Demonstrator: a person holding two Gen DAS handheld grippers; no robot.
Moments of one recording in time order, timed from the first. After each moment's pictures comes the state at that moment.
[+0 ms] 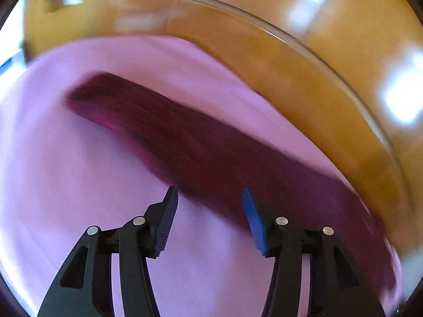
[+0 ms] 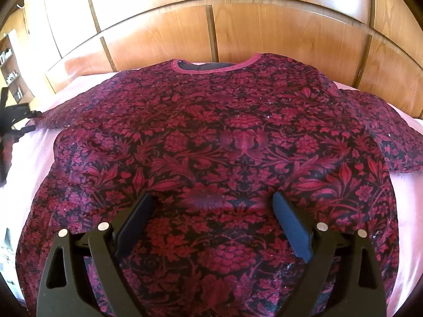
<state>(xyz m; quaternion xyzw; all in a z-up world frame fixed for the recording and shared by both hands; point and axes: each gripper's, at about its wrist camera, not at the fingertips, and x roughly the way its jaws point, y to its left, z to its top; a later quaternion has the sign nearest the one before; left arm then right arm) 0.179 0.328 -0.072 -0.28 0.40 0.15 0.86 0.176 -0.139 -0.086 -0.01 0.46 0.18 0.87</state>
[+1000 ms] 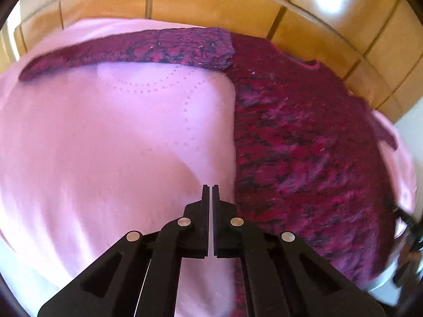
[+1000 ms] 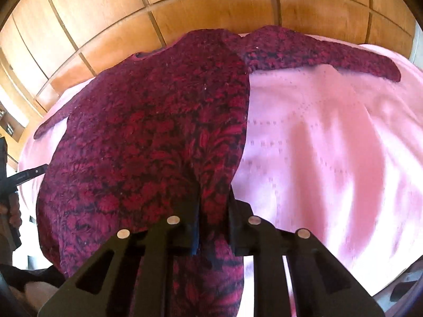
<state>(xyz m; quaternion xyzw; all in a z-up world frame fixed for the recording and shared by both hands) 0.083 0.177 -0.088 -0.14 0.50 -0.02 0.86 0.055 -0.278 -0.060 0.08 0.51 0.12 0.85</state>
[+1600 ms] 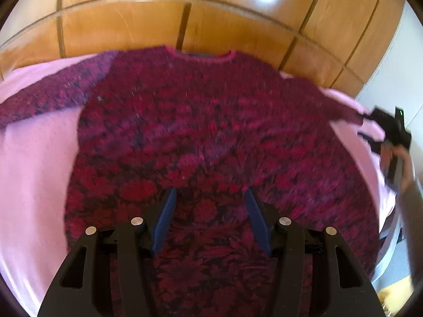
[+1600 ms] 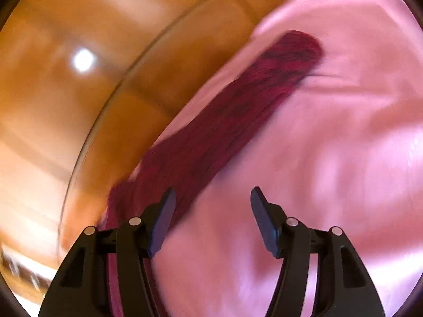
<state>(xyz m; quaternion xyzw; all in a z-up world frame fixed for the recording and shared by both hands) 0.124 0.043 -0.097 -0.07 0.45 -0.13 0.88 0.198 -0.502 -0.082 0.44 0.37 -0.09 0.81</state>
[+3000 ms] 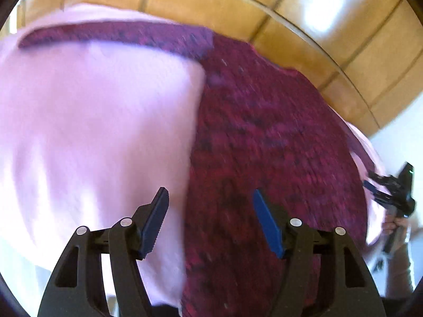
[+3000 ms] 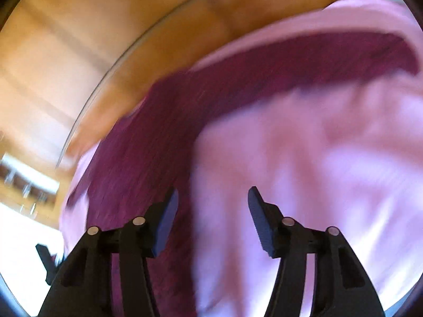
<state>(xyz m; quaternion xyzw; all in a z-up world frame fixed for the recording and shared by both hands) 0.044 0.160 -0.101 -0.20 0.48 -0.07 0.85 0.112 -0.366 -0.056 0.26 0.51 0.15 0.80</state>
